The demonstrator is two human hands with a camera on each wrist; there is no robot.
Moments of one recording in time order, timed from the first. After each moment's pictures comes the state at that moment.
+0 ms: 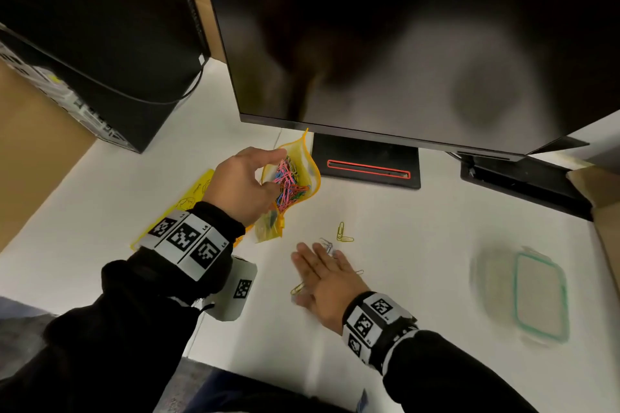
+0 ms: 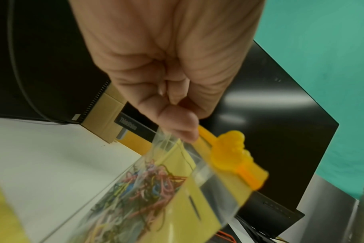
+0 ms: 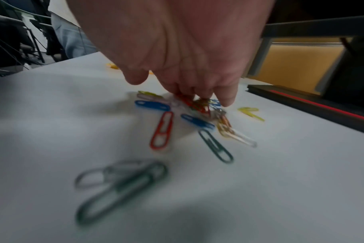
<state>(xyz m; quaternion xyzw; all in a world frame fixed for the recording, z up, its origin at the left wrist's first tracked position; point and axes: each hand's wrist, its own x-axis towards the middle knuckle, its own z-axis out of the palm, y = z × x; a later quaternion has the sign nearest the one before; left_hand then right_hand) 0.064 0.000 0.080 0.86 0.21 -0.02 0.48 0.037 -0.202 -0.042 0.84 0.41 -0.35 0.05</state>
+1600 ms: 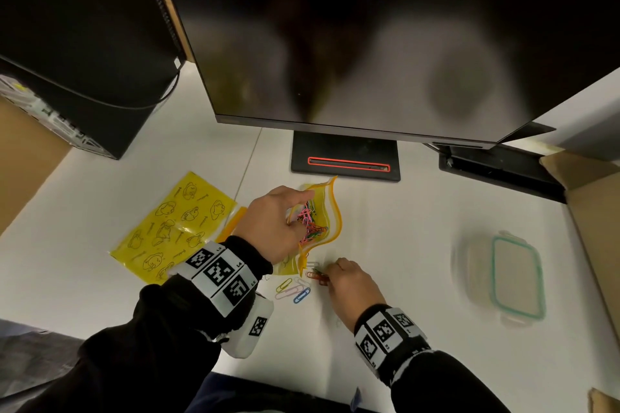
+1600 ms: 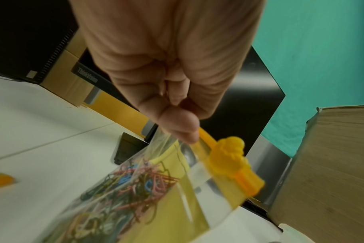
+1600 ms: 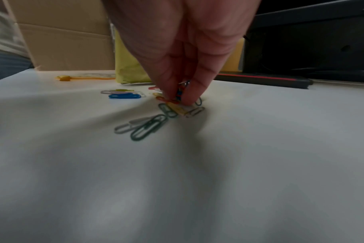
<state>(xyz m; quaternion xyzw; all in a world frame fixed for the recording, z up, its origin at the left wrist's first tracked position) 0.047 -0.064 0.066 0.87 0.11 -0.12 0.47 0.028 -0.242 -0.032 0.94 0.25 -0.21 -0.09</state>
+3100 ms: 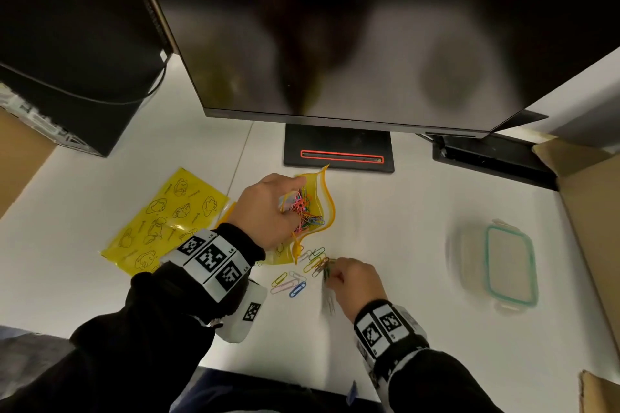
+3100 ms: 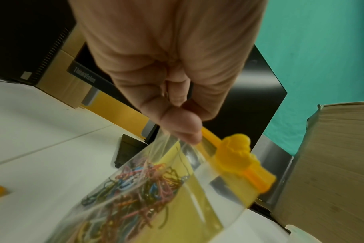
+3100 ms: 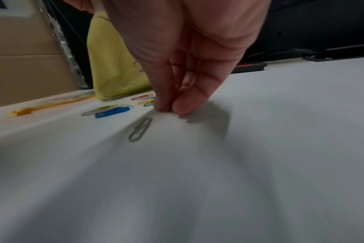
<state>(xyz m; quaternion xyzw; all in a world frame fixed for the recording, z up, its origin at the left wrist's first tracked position) 0.057 -0.060 0.060 0.88 0.11 -0.11 0.45 0.030 -0.253 -0.024 0.93 0.07 -0.29 -0.22</state>
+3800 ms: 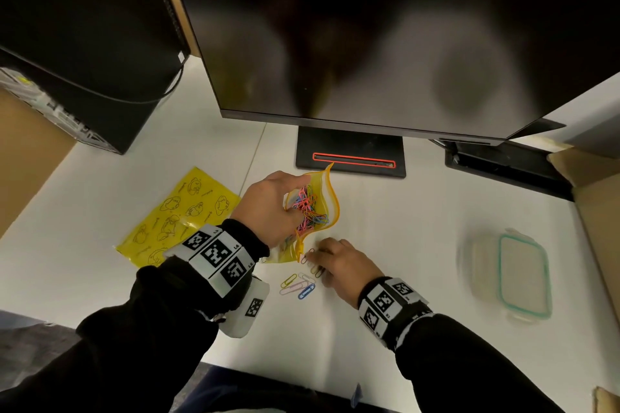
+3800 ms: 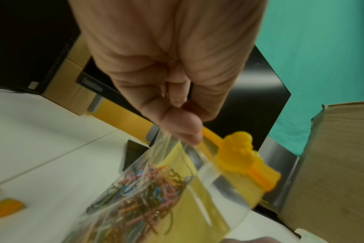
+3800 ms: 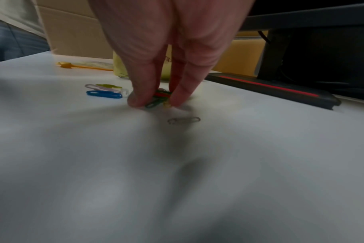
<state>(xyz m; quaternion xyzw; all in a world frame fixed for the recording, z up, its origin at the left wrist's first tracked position) 0.057 -0.049 0.065 0.89 0.12 -0.12 0.43 0.059 -0.236 -0.035 0.88 0.36 -0.30 -0.11</state>
